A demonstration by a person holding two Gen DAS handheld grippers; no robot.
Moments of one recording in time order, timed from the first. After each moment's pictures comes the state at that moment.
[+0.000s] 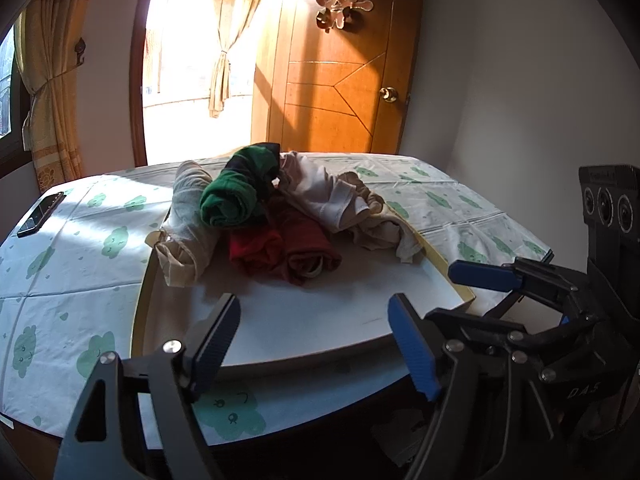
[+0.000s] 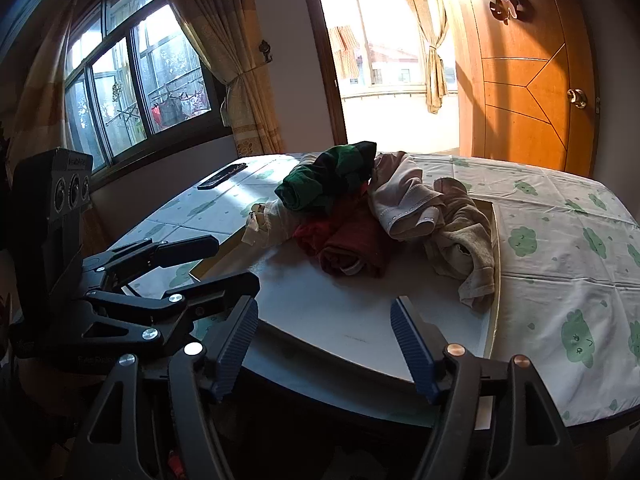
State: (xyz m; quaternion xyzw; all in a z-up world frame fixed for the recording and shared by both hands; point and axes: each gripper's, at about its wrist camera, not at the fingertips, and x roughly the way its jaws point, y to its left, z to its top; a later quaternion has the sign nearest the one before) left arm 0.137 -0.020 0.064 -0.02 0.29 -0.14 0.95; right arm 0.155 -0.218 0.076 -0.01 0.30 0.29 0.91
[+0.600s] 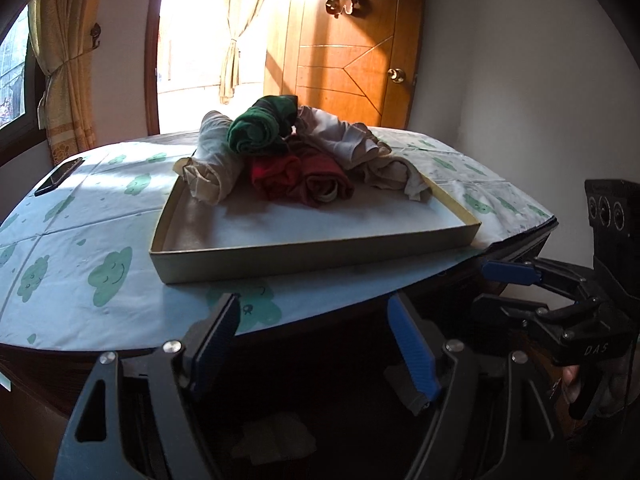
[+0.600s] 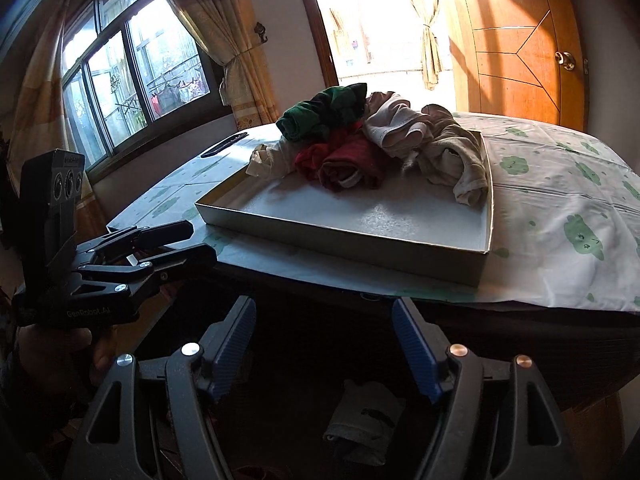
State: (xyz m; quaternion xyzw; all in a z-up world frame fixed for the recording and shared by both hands) left arm 0.082 -0.004 0.017 -0.02 0.31 -0.12 0.94; right arm 0.107 -0.244 0.022 0.00 0.33 0.29 0.90
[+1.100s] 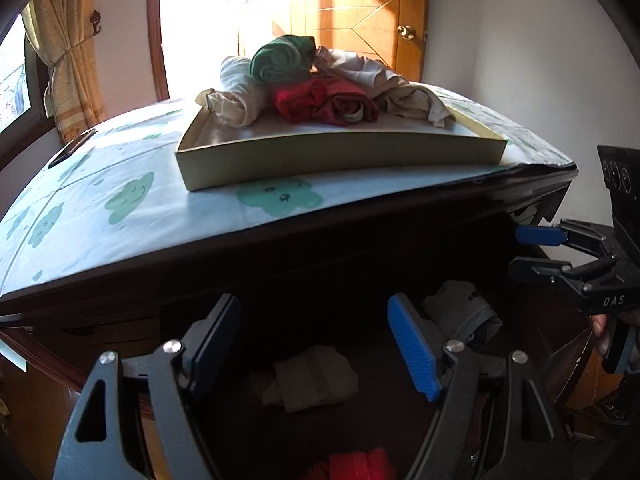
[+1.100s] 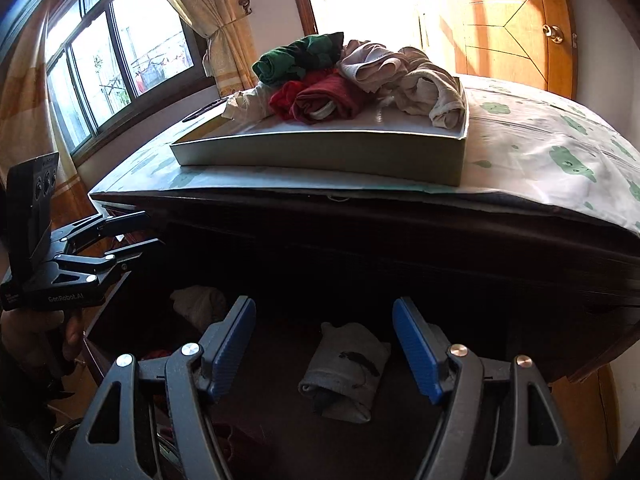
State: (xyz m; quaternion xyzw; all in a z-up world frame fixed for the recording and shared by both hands) left arm 0.066 0.011 -0.034 0.03 0.37 -0.09 0.92; right arm 0.094 -0.255 -0.025 -0.02 0.38 0.26 0.89
